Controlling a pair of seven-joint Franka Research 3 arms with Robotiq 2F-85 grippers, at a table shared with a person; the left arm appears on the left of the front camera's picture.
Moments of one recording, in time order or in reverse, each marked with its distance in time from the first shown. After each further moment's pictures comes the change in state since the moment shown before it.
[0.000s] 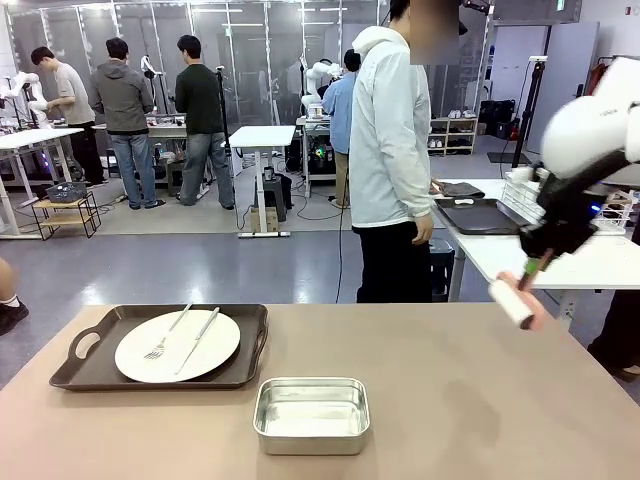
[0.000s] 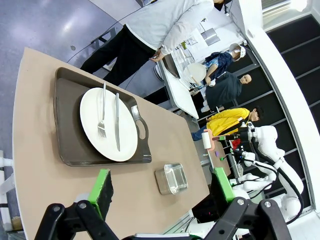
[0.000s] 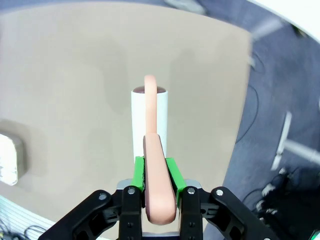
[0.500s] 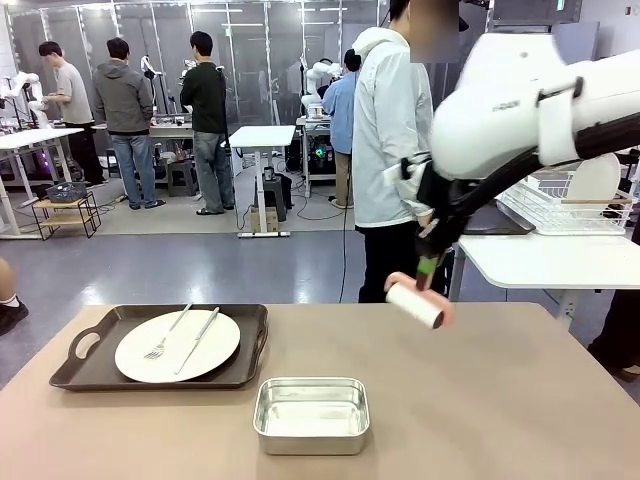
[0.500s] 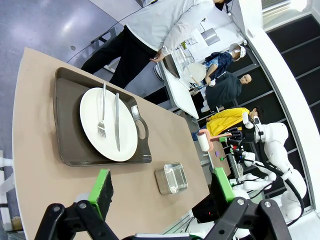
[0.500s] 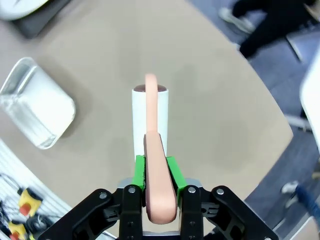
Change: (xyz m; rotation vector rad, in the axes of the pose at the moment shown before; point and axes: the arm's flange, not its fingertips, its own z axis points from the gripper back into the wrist) left arm 0.000 0.000 0.000 0.000 0.000 0.000; right arm 0.010 0.194 0.011 0.054 0.020 0.564
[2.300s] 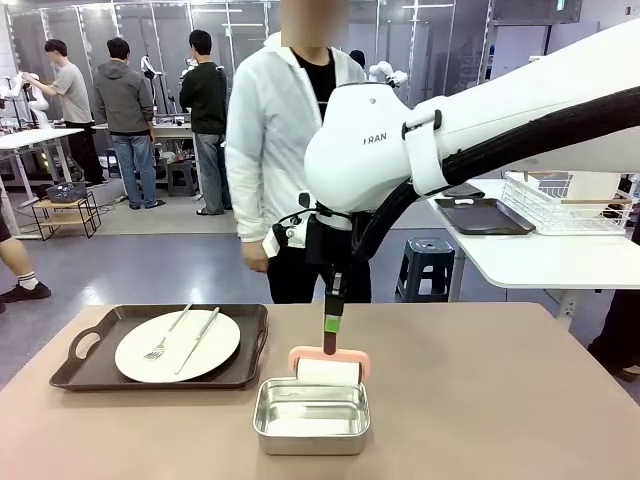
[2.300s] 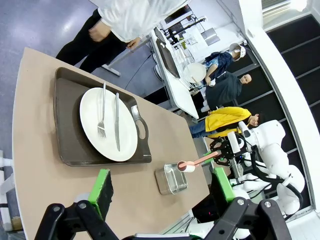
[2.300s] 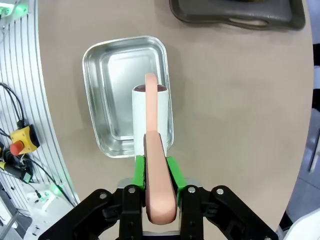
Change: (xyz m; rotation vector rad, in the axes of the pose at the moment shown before) left arm 0.000 0.000 0.000 0.000 0.000 0.000; right arm 0.075 0.140 -0.066 0.240 0.118 0.635
